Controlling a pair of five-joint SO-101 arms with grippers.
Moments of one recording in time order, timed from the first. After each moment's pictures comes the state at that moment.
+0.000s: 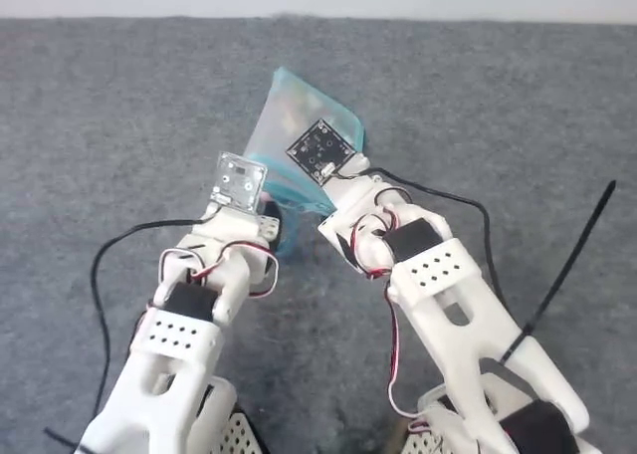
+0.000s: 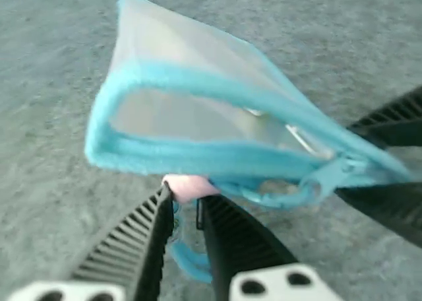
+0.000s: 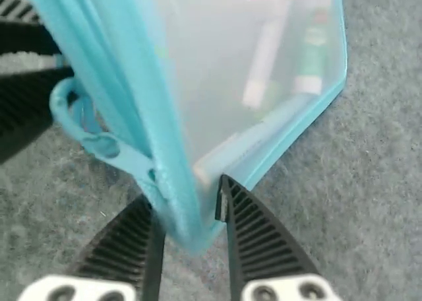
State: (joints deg) left arm 6.2 -50.8 74.7 28.2 0.2; right arm -30.4 -25.1 42.6 42.7 18.9
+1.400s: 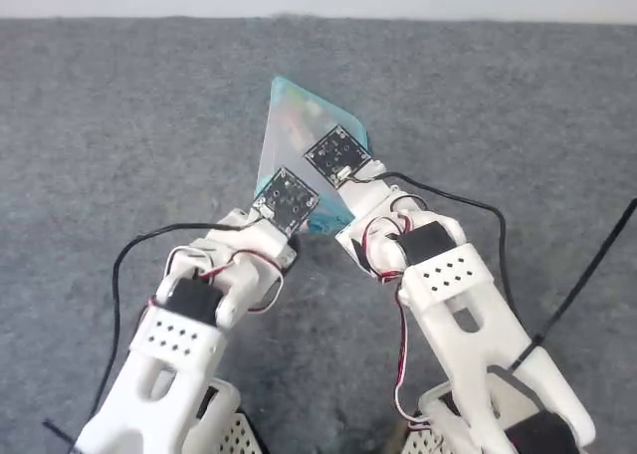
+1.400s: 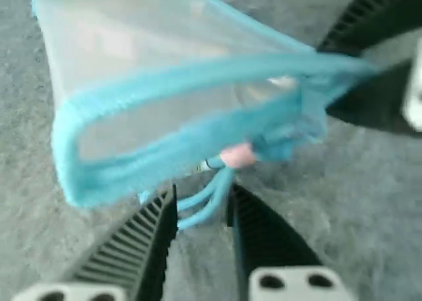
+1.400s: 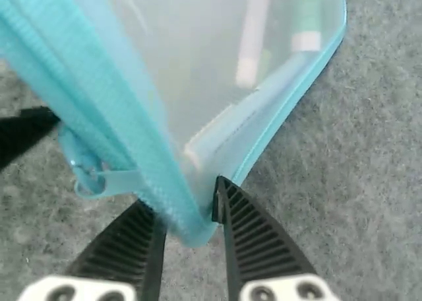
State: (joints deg) left arm 13.4 -54.6 68.1 50.3 -18.0; right arm -28.7 -28.6 44.2 49.1 18.1
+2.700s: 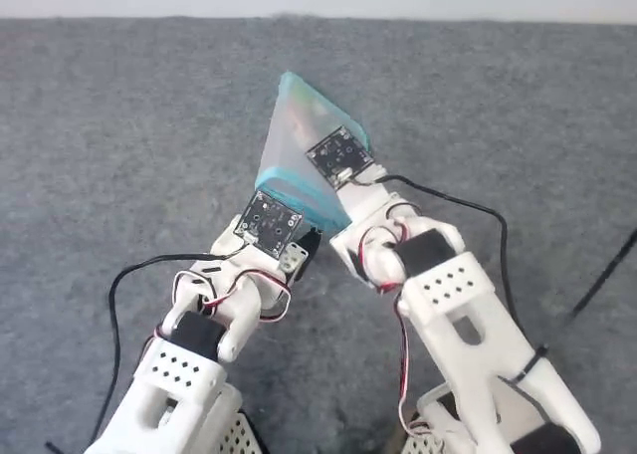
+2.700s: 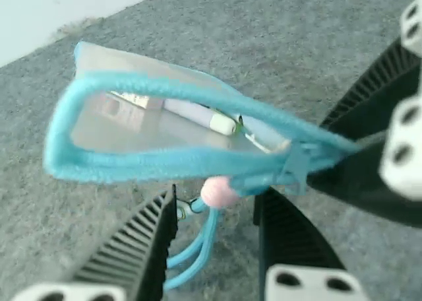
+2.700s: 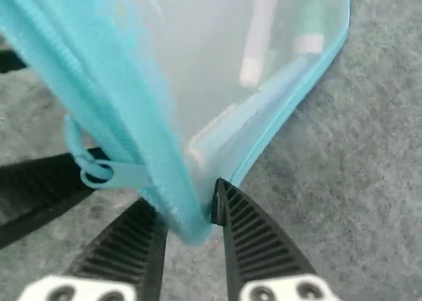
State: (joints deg) left arm 15.8 -64.9 83.1 28.4 -7.0; right arm -32.2 -33.2 44.2 53.5 11.6
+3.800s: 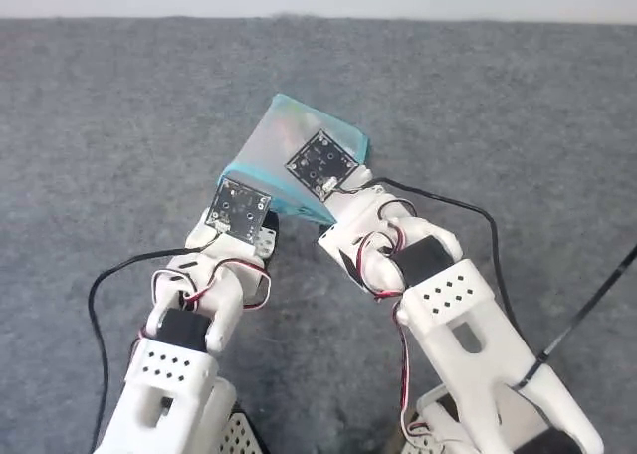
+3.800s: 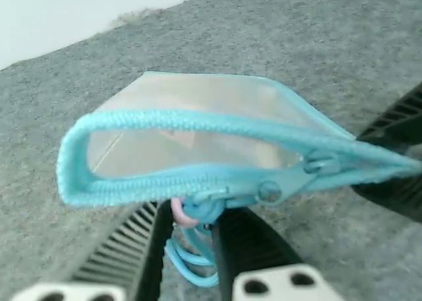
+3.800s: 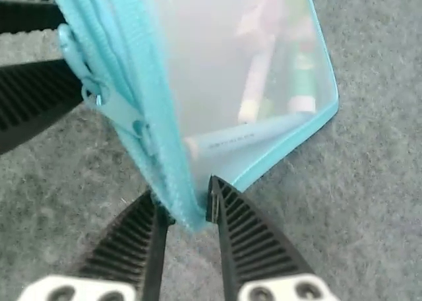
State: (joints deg) left arm 5.9 -64.9 82.1 28.4 -7.1; right arm -32.3 -34.5 45.2 47.6 18.9
